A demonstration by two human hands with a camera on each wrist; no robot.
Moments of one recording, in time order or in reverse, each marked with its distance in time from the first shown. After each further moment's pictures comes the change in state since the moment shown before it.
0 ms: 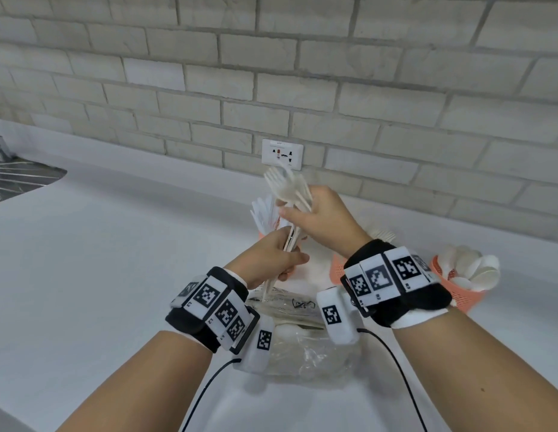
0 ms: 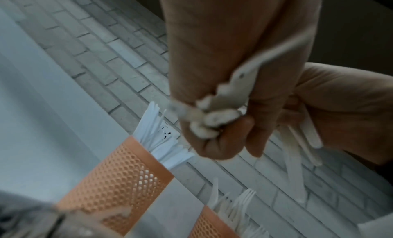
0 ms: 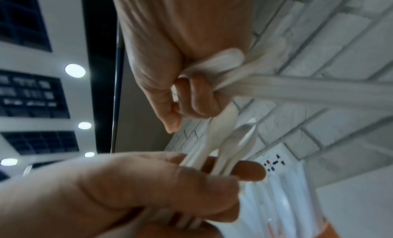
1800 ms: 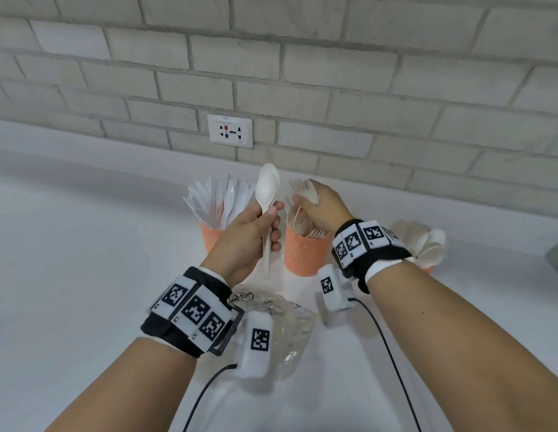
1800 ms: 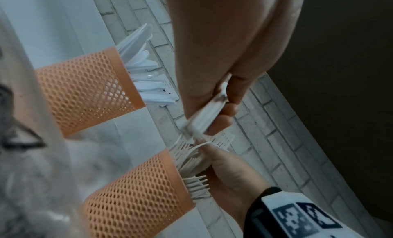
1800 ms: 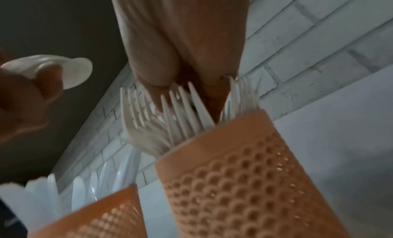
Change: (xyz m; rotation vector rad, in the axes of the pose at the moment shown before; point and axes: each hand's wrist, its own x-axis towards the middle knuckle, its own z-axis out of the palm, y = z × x) left_hand 0.046 0.004 0.064 -0.469 0.121 0.074; right_hand 0.008 0.140 -0.058 -0.041 0.128 0.313
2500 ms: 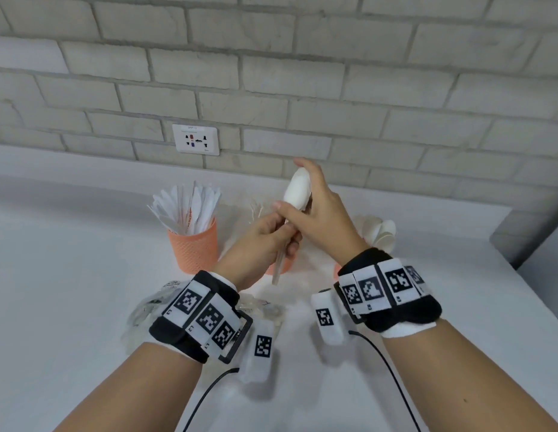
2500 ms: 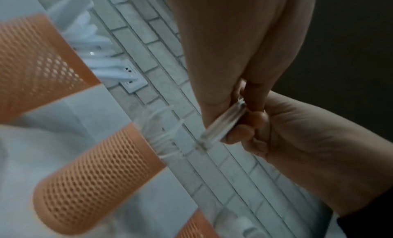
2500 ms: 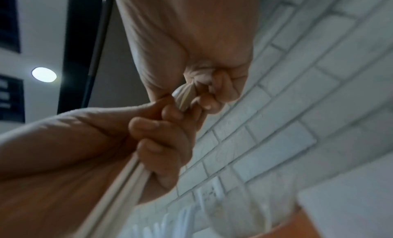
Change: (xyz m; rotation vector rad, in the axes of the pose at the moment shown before) left_hand -0.012 -0.007 0.063 0.137 -0.264 0.072; right_hand -0.090 -0.038 -0.053 -0.033 0.158 -0.236
